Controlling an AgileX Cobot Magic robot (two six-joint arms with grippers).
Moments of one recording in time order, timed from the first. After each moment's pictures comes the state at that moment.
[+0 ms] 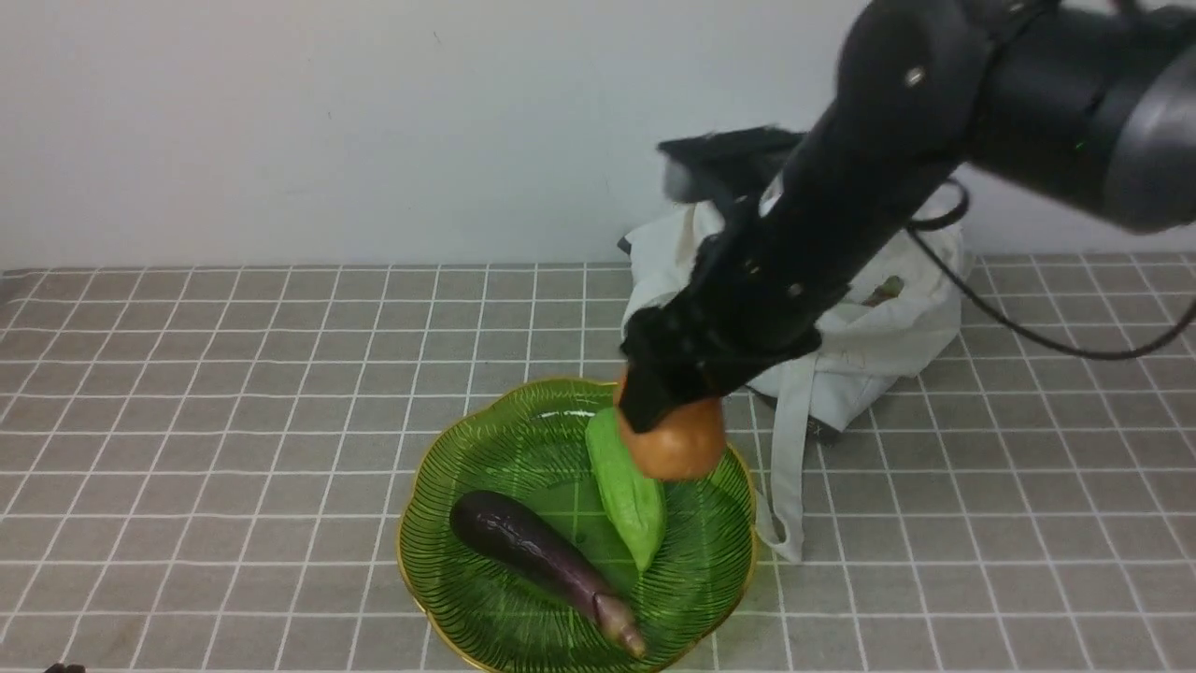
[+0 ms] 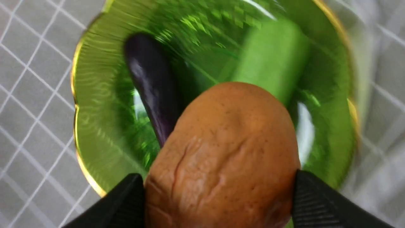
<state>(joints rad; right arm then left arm) 0.62 1.87 -1.61 0.26 1.10 -0.14 -0.07 -0.02 0.03 -0.03 0.37 0.06</state>
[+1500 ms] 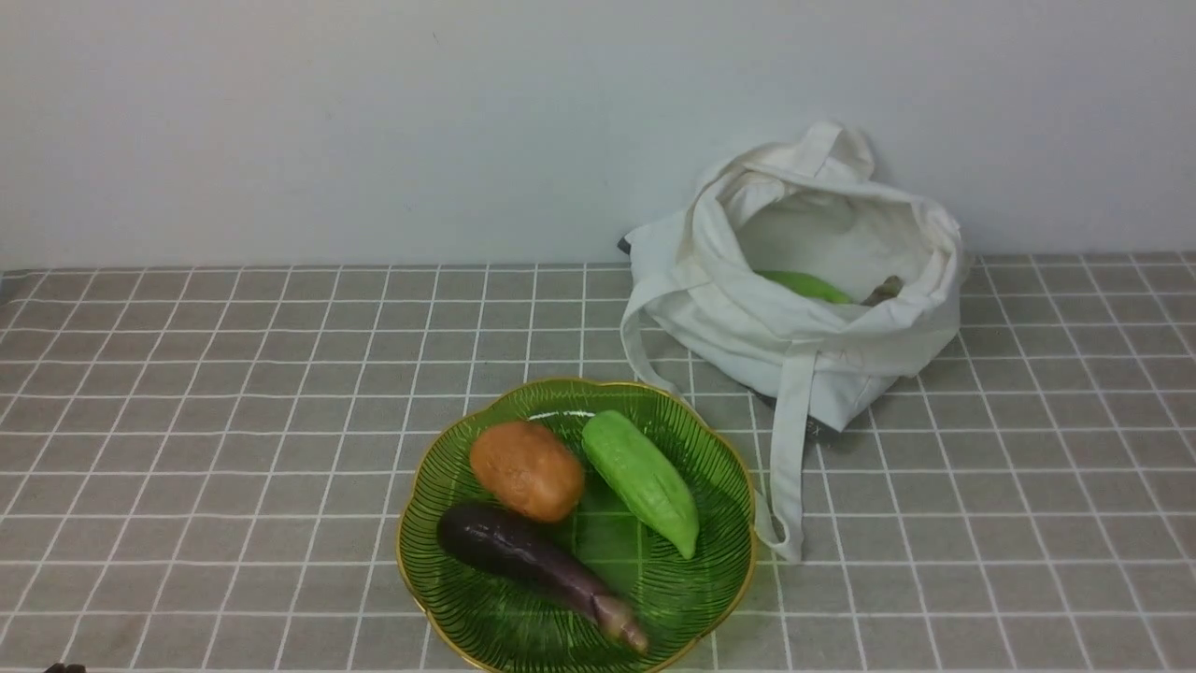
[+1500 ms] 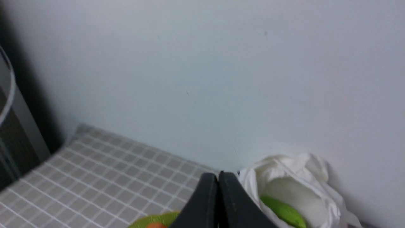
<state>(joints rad) 0.72 0.65 -1.28 -0.25 0.96 0.26 -0.07 -0.02 0.03 -0.03 0.37 0.06</state>
